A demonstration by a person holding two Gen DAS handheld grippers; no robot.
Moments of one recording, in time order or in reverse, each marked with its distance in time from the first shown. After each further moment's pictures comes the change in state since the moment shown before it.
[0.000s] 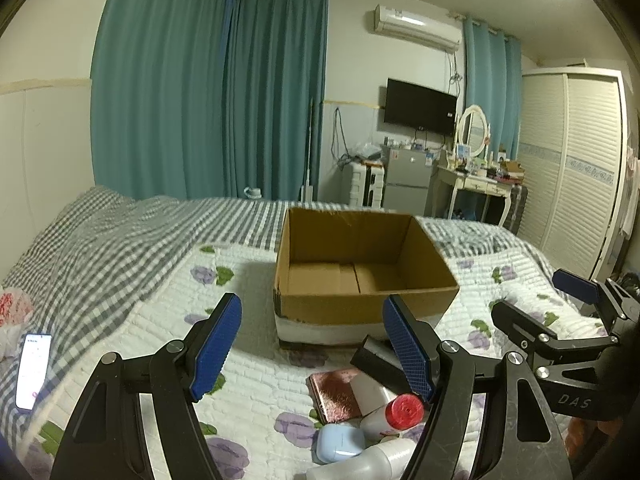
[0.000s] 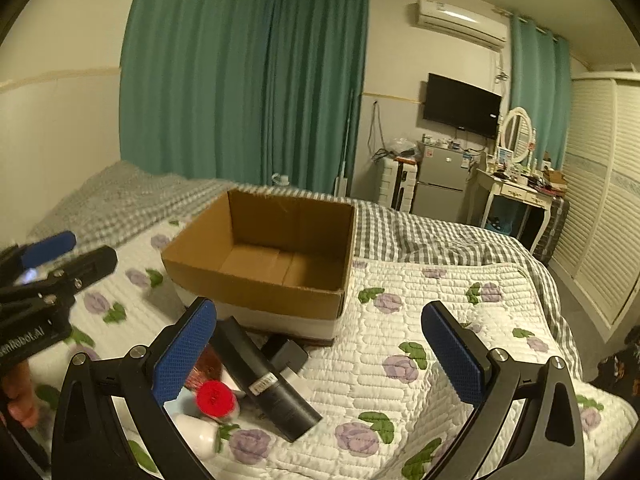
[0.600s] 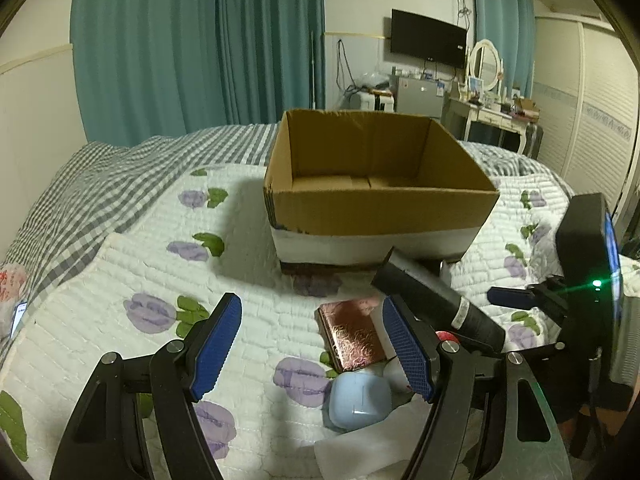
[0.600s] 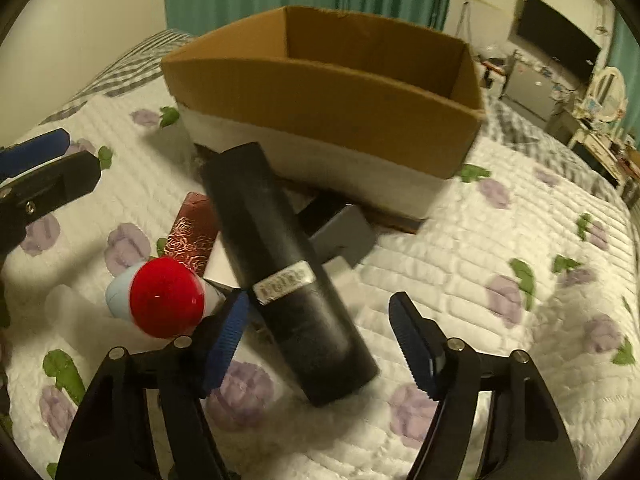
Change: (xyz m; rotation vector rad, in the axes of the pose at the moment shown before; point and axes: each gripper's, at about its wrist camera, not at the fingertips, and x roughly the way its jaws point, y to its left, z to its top) left arm 0.054 -0.007 -0.046 0.055 0.231 0.052; right arm 0.112 0.030 -0.071 -0.156 0.417 0.257
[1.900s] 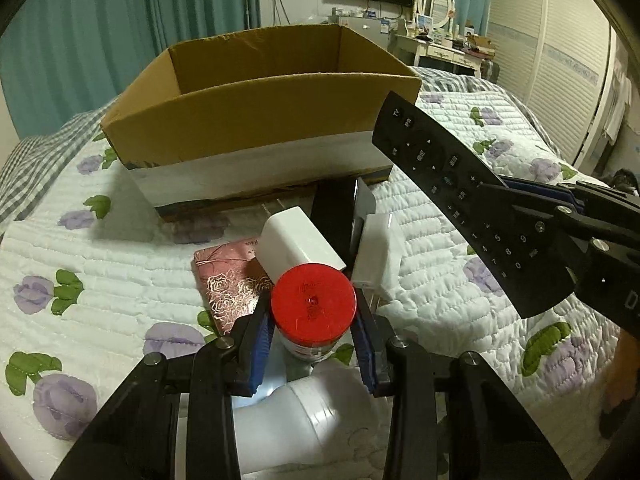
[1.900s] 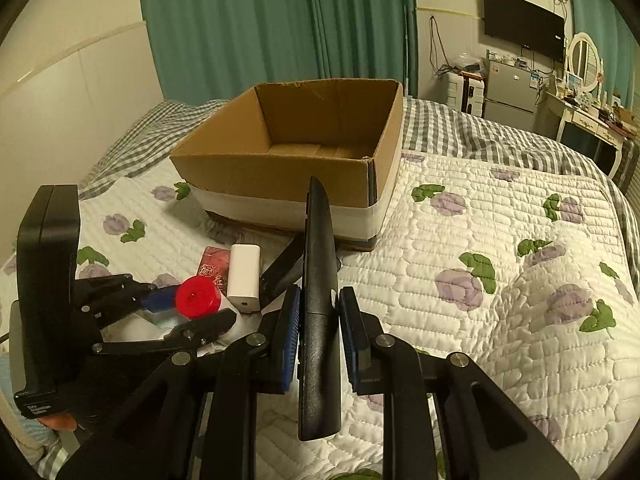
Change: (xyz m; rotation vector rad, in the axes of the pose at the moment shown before) left arm 0.043 -0.067 -0.026 0.132 0.199 -0.162; right arm -0.081 -0.052 -0.021 0.174 -0.182 0.055
